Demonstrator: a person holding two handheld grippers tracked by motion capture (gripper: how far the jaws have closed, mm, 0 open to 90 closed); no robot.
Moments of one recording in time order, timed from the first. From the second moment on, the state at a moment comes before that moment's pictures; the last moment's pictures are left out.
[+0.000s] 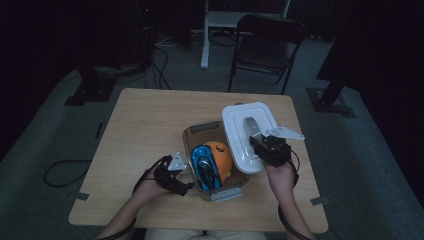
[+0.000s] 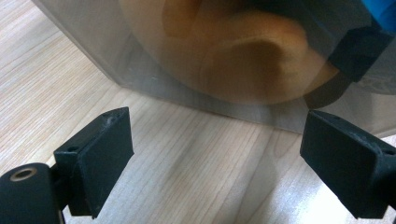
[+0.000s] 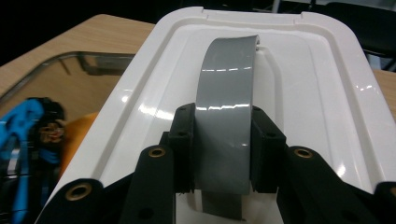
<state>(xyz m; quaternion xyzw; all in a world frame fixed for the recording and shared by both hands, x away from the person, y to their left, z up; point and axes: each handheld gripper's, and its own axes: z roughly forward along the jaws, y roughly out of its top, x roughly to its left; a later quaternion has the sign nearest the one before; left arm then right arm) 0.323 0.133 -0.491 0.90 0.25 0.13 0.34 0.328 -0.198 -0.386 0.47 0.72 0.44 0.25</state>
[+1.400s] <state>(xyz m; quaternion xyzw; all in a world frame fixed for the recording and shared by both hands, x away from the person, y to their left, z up) 0.325 0.131 -0.492 0.89 0.27 0.14 0.35 0.312 -0.125 -0.396 0.39 0.79 0.44 0.17</state>
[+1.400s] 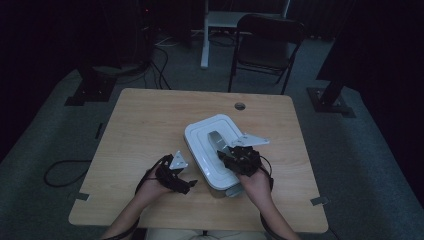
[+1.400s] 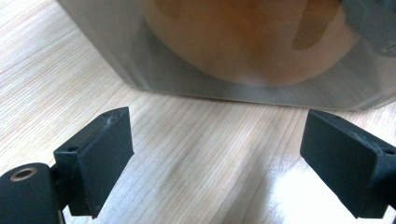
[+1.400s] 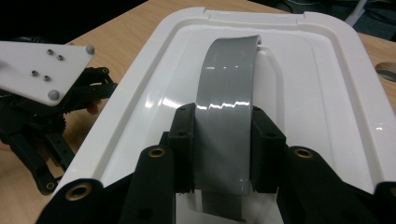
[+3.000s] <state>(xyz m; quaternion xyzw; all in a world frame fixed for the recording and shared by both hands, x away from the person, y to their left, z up) 0.332 0.134 -0.493 0.87 0.29 0.12 0.37 0.360 -0.243 -0.429 0.48 0.72 0.42 0.28</state>
